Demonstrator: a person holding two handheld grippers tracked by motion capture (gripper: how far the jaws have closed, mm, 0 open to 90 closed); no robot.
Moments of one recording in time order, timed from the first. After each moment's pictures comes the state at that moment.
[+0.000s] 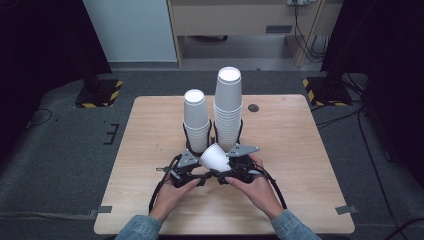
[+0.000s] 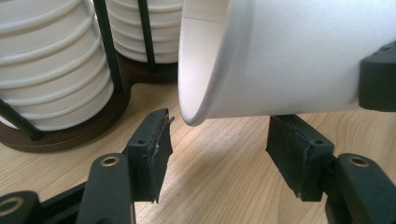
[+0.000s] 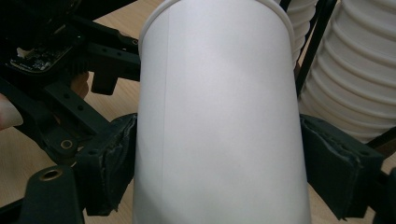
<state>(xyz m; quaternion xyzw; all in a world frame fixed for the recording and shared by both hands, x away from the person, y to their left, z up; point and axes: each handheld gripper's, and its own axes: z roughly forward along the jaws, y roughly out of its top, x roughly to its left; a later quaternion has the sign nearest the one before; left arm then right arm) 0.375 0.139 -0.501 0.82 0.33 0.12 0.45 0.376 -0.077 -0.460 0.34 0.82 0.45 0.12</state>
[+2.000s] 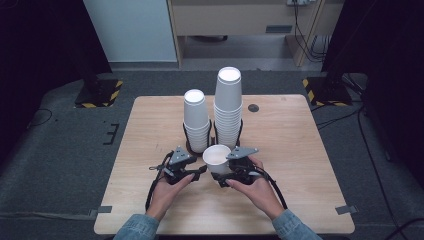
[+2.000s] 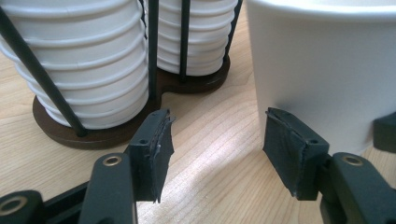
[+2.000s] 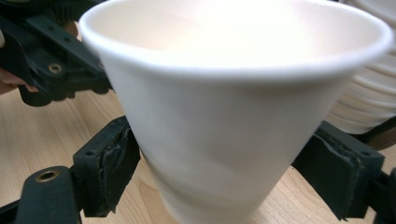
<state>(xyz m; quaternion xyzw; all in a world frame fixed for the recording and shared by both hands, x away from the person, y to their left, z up) 0.380 0.158 -0.495 0.79 0.36 0.14 0.47 0.376 -0.078 -0.470 0.33 0.83 0.43 0.10</state>
